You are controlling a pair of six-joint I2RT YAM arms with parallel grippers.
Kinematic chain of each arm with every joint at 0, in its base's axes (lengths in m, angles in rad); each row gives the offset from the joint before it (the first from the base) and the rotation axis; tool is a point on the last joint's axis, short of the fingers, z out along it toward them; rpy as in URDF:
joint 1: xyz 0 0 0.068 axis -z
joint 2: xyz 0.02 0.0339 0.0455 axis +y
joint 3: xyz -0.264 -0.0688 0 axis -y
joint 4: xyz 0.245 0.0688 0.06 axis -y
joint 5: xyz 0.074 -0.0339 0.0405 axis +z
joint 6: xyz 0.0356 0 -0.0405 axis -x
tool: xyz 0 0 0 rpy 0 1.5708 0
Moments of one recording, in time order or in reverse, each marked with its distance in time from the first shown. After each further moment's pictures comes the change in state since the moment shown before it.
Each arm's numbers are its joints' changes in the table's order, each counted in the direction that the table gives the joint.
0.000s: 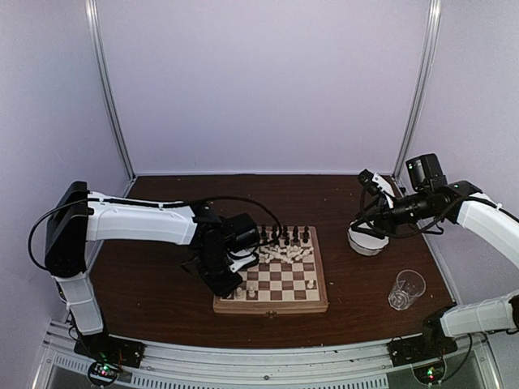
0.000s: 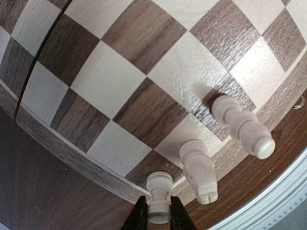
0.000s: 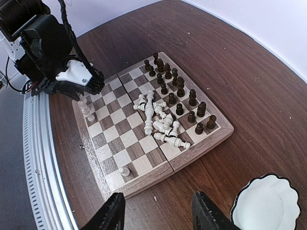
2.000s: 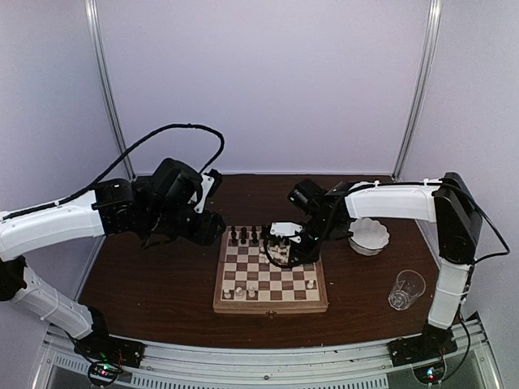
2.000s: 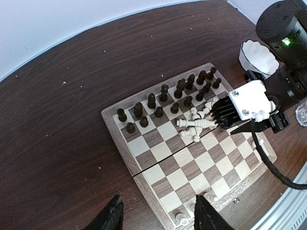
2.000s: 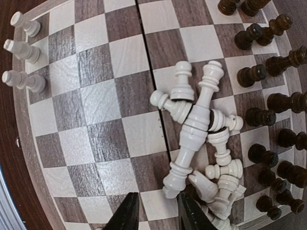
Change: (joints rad) left arm -0.048 -0.514 -0.145 0.355 0.304 0.201; right arm -0.494 0.750 0.405 -0.056 -0.448 0.120
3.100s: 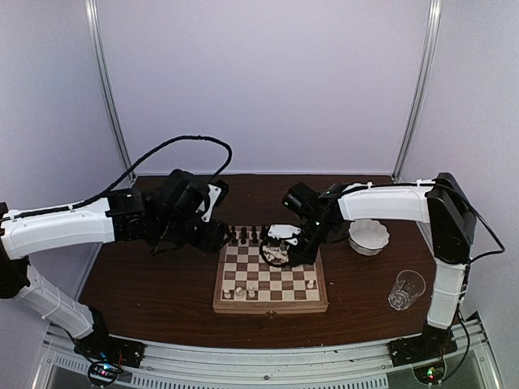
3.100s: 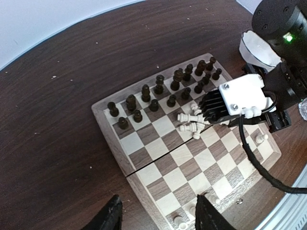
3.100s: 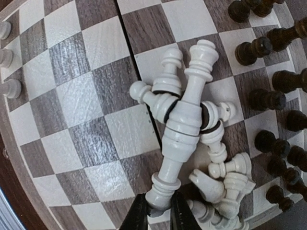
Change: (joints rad) left arm -0.002 0.026 -0.062 0.071 -0.018 -0.001; right arm -0.033 0.061 0.040 -0.024 -0.098 -0.116
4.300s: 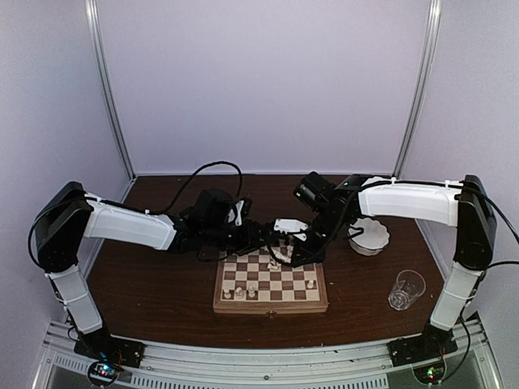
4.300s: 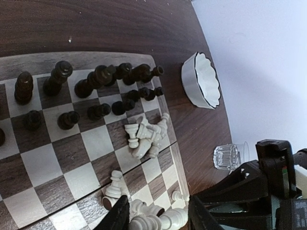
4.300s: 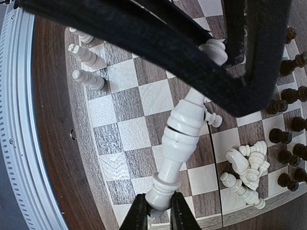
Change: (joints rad) left arm -0.124 0.412 -0.103 0.762 -0.558 0.515; right arm 0.000 -0.167 -0.043 -0.078 0.182 0.031
